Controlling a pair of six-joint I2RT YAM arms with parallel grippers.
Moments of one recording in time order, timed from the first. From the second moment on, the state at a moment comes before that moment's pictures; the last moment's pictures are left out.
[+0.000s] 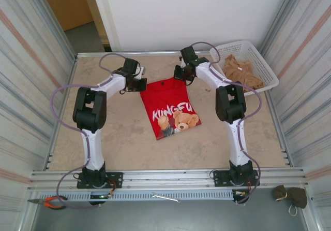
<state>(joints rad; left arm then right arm) -0.29 2.07 1.52 -0.48 0.21 -0.18 0.39 2.31 1.99 -0.67 -0.22 0.49</state>
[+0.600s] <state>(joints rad) -0.21 2.12 1.55 -0.52 0.20 -0.26 0.36 2.11 1.57 -0.51 -0.31 0.59</state>
